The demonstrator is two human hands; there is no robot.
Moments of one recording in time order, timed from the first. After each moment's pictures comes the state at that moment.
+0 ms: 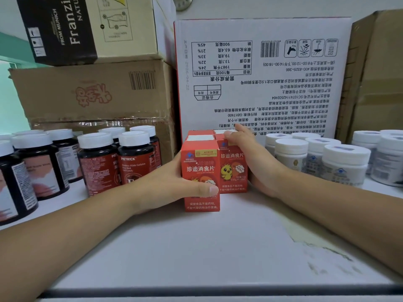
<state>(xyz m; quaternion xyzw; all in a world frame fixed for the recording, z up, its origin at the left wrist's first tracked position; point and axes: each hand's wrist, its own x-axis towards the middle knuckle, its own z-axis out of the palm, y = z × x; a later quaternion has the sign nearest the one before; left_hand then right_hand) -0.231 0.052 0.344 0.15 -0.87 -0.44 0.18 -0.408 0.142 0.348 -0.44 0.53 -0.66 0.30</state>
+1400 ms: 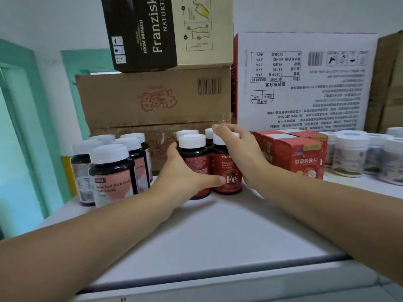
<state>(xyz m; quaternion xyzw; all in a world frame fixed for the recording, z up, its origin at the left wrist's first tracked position) -0.113 -0.027 0.343 0.26 -0.78 -0.43 0.38 -0.235 0.046 0.370 -0.38 0.62 -0.68 0.12</state>
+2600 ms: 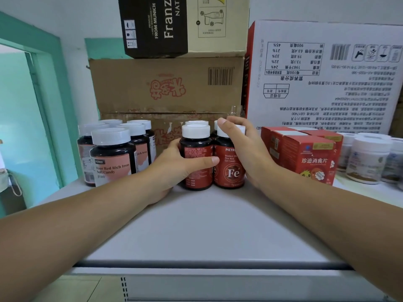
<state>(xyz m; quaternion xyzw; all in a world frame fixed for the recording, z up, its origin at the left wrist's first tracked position) -0.124 -0.073 0.327 0.18 -0.74 -0.55 0.34 -0.264 0.030 0.350 -0.44 0.56 -0.69 0.14</state>
